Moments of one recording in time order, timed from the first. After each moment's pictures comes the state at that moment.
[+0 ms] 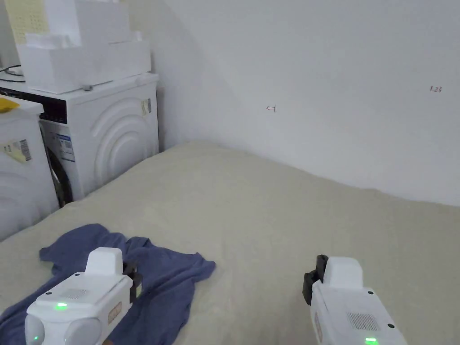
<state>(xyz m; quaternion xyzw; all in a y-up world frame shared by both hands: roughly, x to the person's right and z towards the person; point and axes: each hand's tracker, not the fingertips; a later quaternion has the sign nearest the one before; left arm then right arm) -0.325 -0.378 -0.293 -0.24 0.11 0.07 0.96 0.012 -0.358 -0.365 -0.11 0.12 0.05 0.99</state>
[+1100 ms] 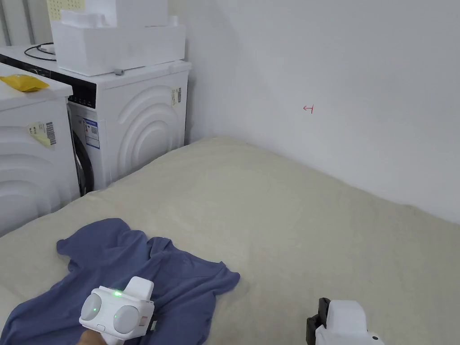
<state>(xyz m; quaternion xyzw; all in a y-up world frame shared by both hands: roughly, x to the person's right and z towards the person) -0.378 -0.486 -0.381 -0.45 0.08 0.03 0.89 -0.035 -0.405 -0.398 -0.17 0.15 0.10 0.97</state>
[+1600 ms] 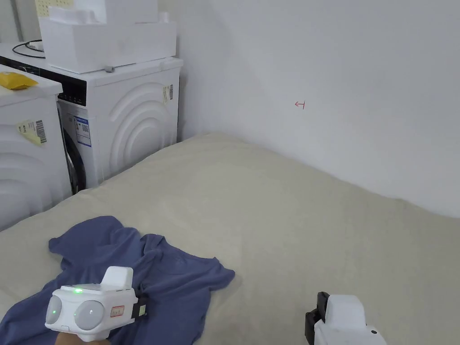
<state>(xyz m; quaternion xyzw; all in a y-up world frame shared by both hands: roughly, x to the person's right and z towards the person) -0.389 -0.441 -0.344 -0.36 0.03 0.14 0.92 -0.024 -0.394 -0.387 -0.17 0.15 0.10 0.97</state>
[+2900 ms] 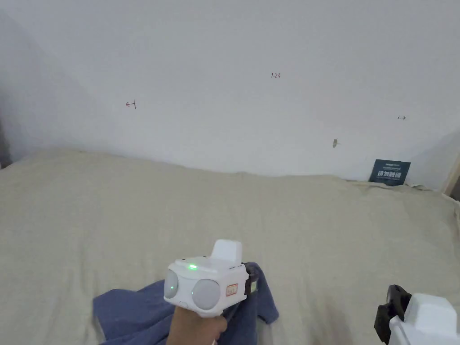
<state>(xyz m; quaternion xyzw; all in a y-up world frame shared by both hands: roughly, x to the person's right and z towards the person) 0.083 -0.371 -0.446 -0.29 -0.30 0.05 0.91 0.324 -0.343 -0.277 -0.10 -0.16 0.03 0.98</state>
